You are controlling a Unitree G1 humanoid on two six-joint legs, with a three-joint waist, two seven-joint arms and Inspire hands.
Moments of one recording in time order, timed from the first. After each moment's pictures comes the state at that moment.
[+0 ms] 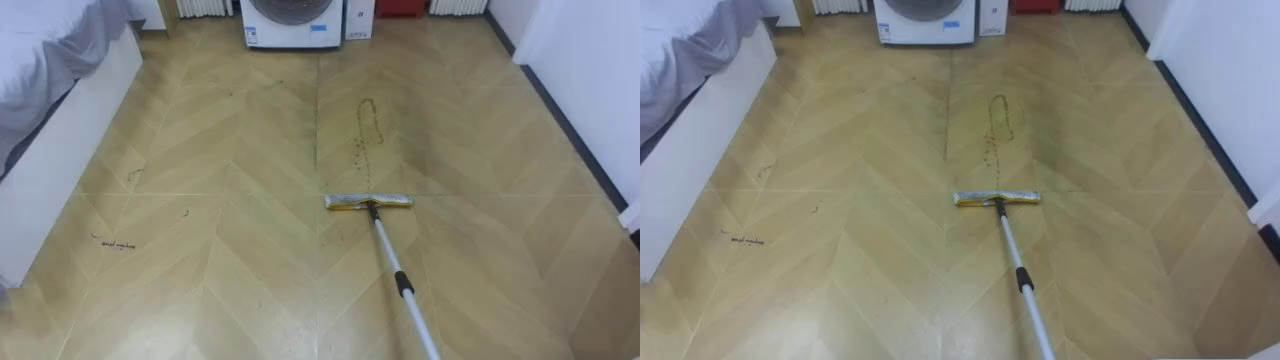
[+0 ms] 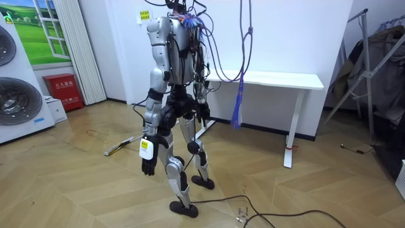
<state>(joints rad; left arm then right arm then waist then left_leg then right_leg) 0.23 0.18 0.12 1.12 0.28 0.26 0.02 0.12 -0.24 0.02 1.32 -0.20 0.28 0.14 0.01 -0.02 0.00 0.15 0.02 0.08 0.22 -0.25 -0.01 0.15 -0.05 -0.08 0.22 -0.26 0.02</state>
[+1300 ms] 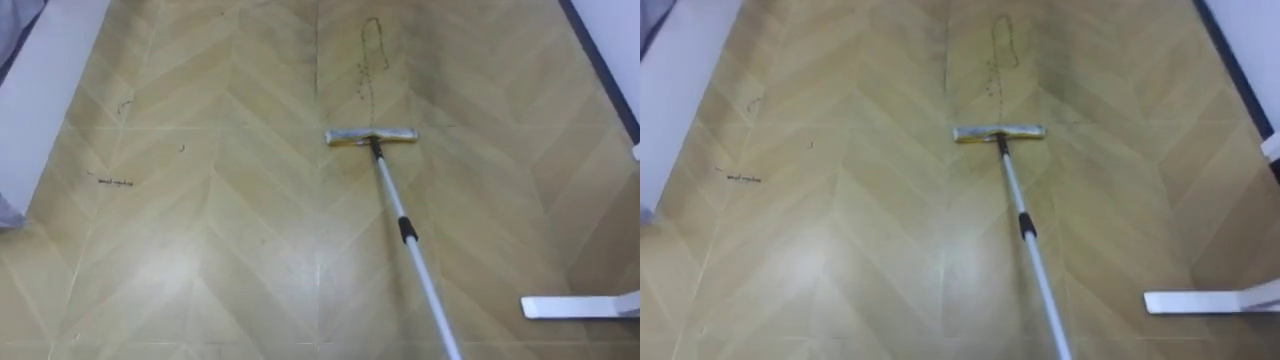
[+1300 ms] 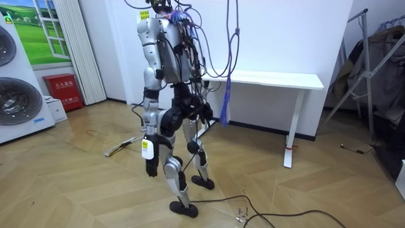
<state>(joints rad) 0.08 0.17 0.05 1.15 0.27 0.29 0.03 0.01 -0.24 0.06 1.32 -0.13 0.28 0.01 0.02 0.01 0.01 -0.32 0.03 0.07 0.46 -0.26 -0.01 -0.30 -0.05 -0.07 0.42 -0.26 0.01</state>
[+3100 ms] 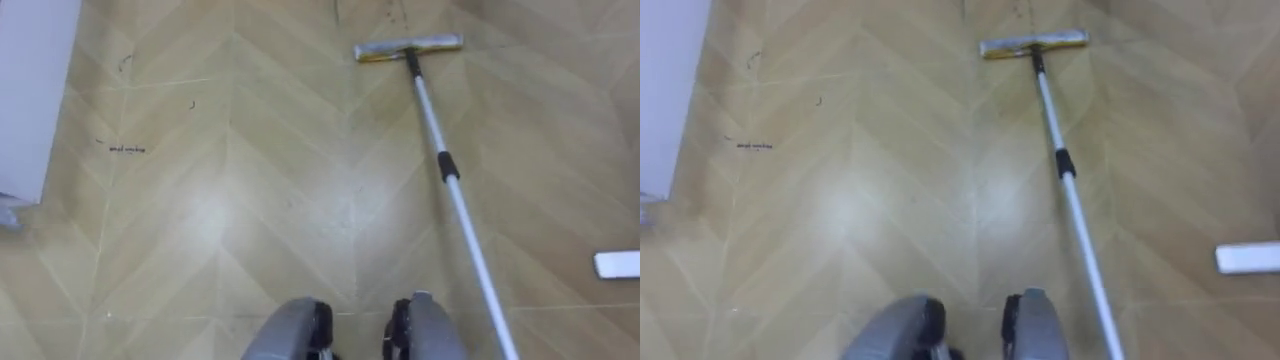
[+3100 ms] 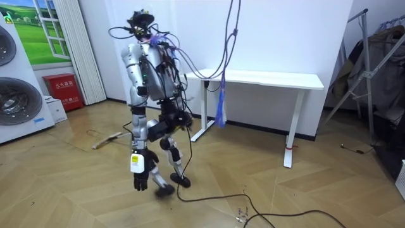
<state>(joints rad) 0.13 0.23 -0.22 1.08 -0.23 0.20 0.19 -0.35 -0.39 0.29 1.45 0.26 0.27 -0.09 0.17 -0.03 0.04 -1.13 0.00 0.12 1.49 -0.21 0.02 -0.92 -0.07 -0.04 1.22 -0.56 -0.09</state>
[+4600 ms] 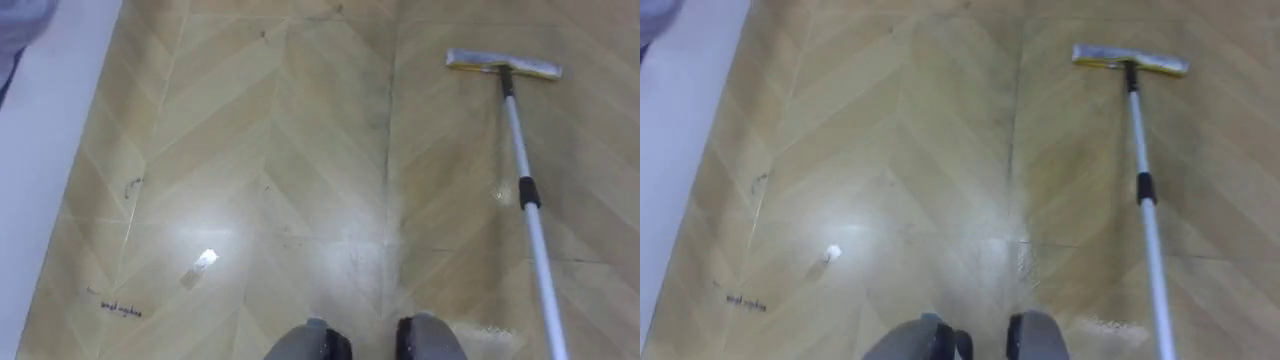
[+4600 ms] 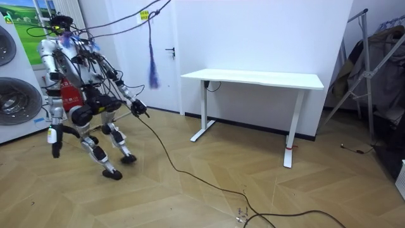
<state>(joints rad) 0.17 0.22 -0.20 0.96 -0.12 0.18 0.15 0.06 -0.32 0.24 1.39 0.40 0.23 -0.16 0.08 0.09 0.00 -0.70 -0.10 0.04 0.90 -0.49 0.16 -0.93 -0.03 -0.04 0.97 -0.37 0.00</state>
